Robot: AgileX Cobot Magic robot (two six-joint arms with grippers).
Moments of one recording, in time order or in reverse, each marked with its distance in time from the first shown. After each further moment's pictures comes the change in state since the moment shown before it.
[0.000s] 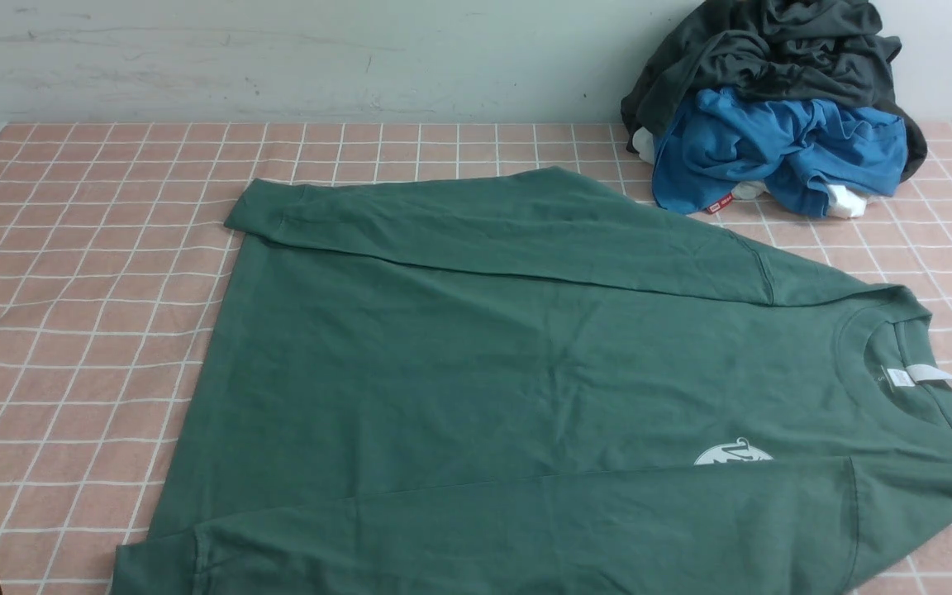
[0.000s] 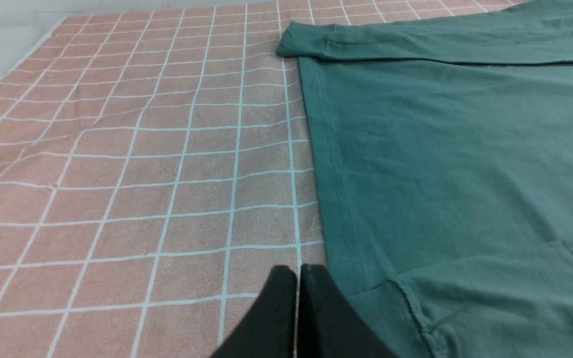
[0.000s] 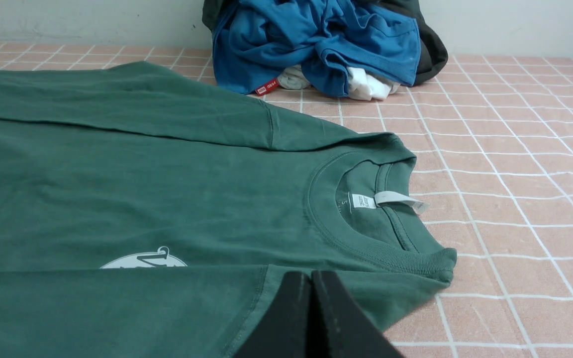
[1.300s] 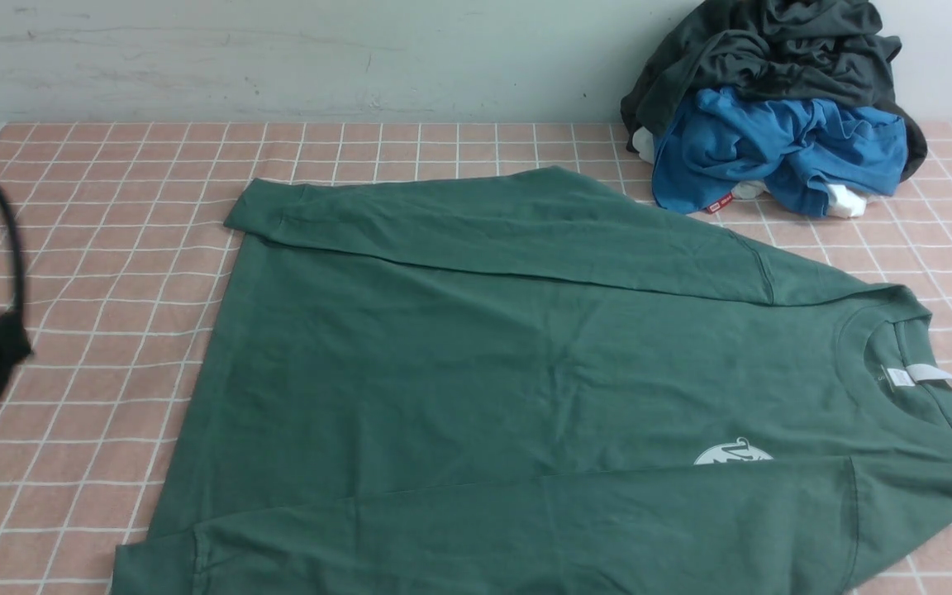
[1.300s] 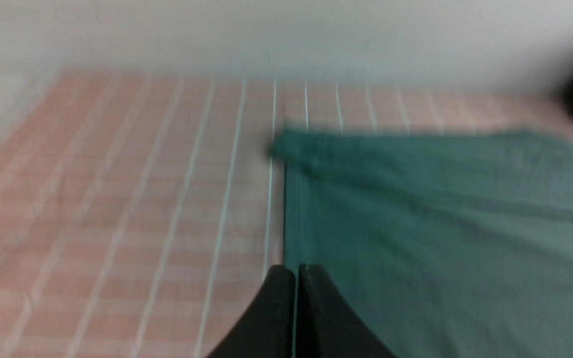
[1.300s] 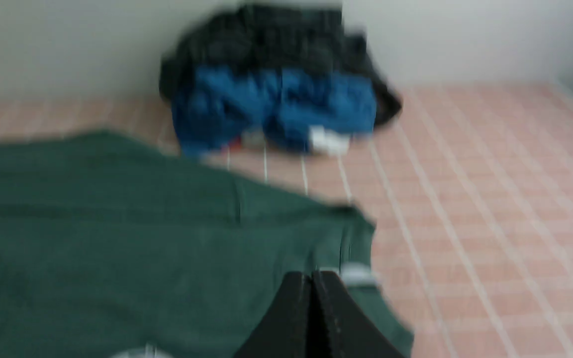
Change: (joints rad) right arm 0.040 0.690 -0.622 -0.147 0.262 0.217; left arm 0.000 0.817 -0.662 -0.049 0.098 -0.123
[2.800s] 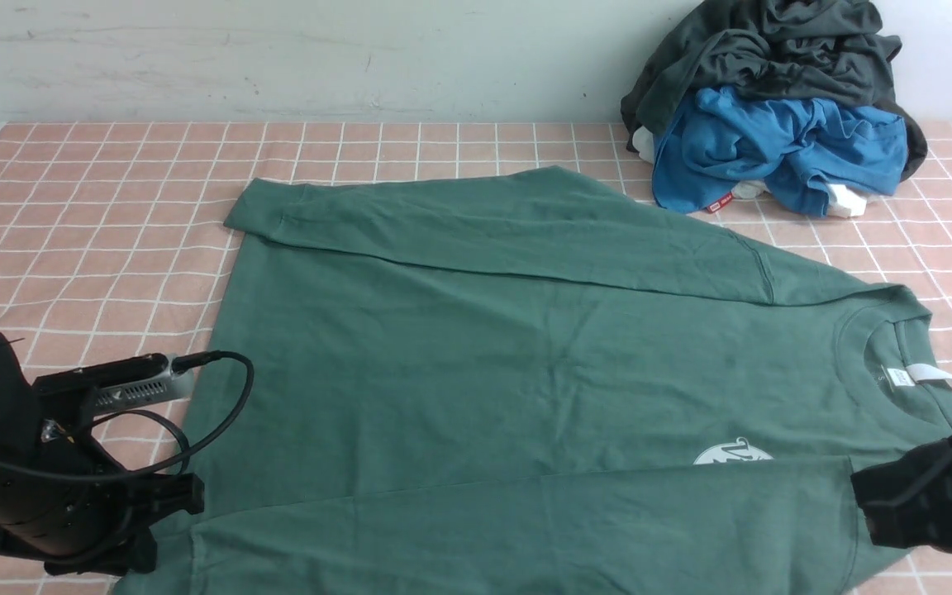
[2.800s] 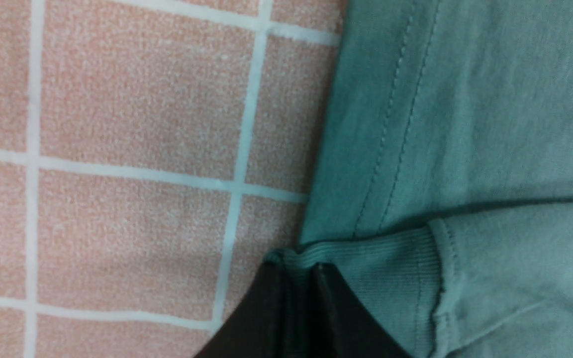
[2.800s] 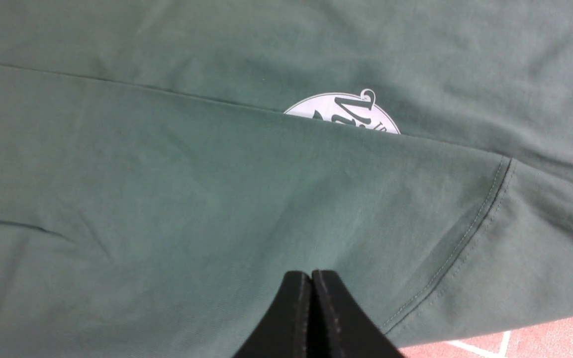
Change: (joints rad) right arm 0.124 0.378 0.015 0.538 0.043 -0.584; left arm 0.034 0.758 -0.048 -0.136 0.164 0.036
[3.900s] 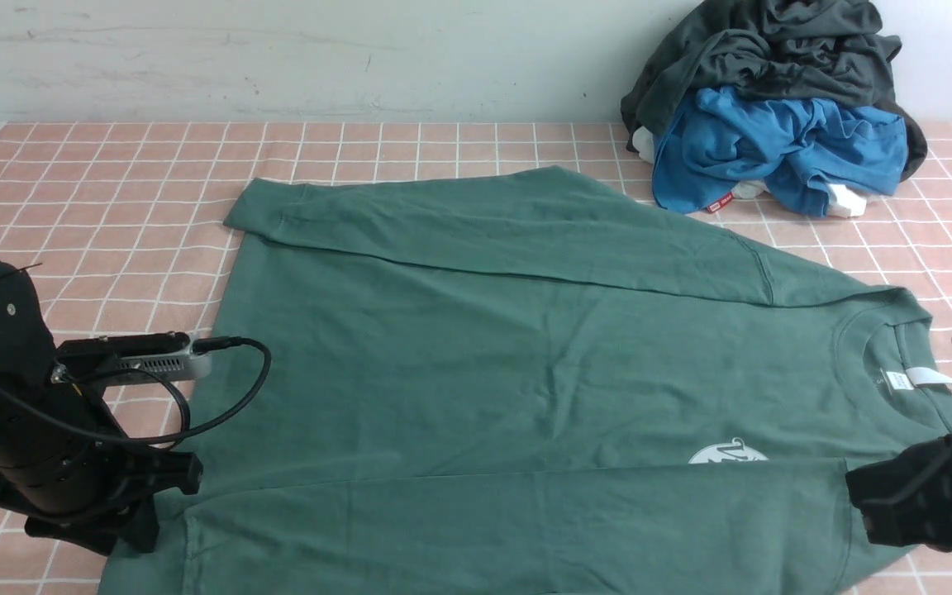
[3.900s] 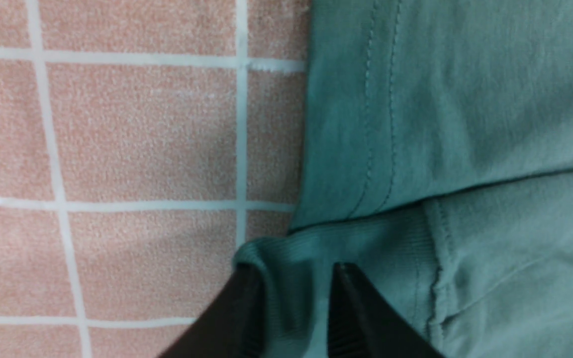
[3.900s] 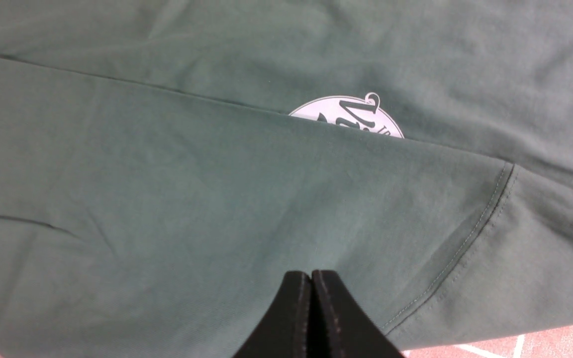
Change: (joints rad) right arm 0.000 0.000 0.000 0.036 0.000 -0.022; left arm 0.000 0.076 -0.168 0.059 0.214 0.084
